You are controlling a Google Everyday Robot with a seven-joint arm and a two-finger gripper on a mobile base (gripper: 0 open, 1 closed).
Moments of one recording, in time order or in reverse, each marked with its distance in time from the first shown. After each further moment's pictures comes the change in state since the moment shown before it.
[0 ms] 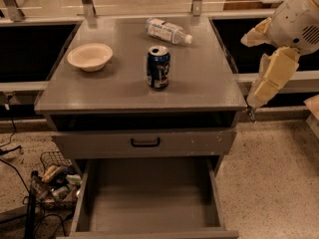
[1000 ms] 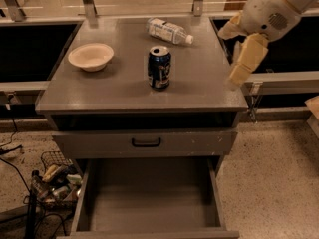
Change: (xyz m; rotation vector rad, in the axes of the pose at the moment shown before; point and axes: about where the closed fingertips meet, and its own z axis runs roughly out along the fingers) arm -0.035 -0.032 0.026 -0.066 -0.035 -0.033
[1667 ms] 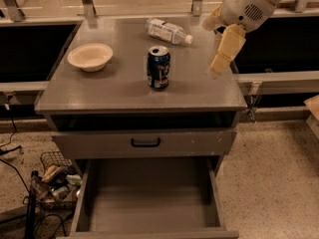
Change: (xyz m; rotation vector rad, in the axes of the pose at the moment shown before) arm -0.033 -0.031 0.019 0.006 -0.017 -0.044
